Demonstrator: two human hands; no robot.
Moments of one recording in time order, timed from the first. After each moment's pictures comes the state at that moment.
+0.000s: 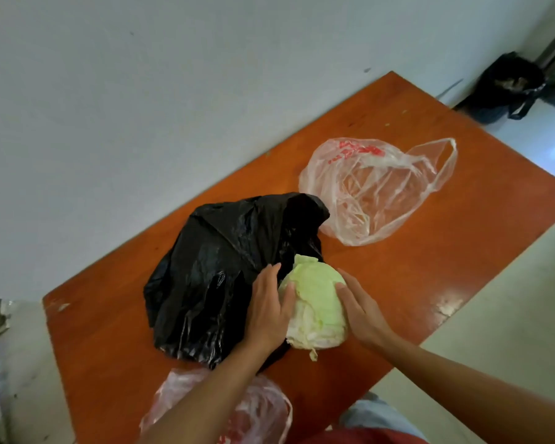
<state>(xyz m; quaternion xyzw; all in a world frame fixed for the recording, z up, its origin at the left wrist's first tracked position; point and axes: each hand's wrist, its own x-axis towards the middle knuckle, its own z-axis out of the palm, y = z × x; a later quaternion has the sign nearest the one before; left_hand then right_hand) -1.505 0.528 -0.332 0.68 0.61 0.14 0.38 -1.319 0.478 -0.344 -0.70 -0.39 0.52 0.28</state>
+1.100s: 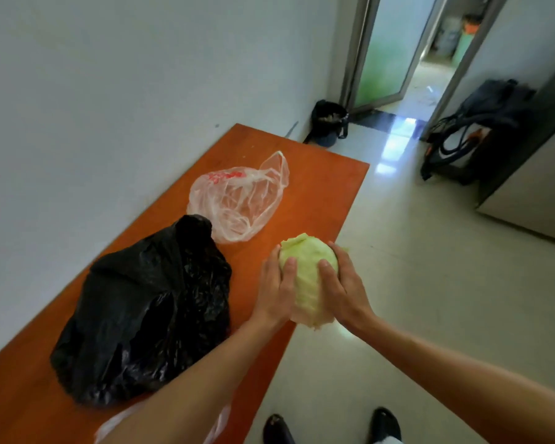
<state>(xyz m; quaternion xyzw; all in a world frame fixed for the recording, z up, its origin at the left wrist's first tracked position) -1.382 0.411 -0.254 0.72 0.40 0.21 0.53 -1.278 0.316 -0.258 -0.78 -0.30 0.24 0.50</state>
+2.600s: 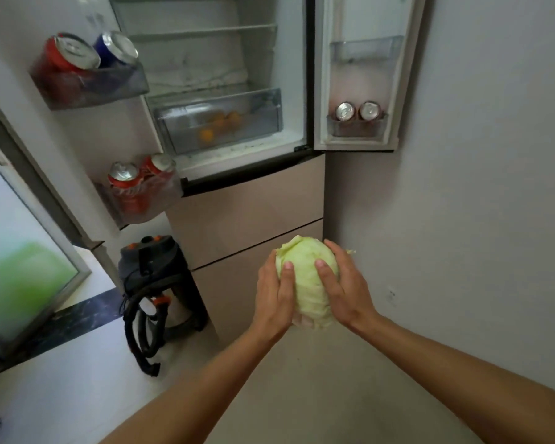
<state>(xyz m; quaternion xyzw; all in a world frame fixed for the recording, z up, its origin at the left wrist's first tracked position) -0.326 -0.035 -0.132 0.81 -0.12 0.09 0.57 -0.336 -0.177 -0.139 -0.85 0.01 -0.20 0.49</state>
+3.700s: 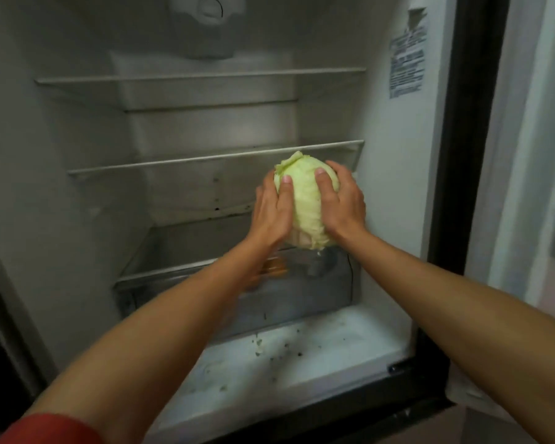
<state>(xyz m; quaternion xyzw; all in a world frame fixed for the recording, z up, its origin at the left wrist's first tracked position) 0.390 -0.052 0.124 0.81 -0.13 0.30 0.49 0.403 -0.174 0.120 -0.76 -0.08 -0.37 0.54</state>
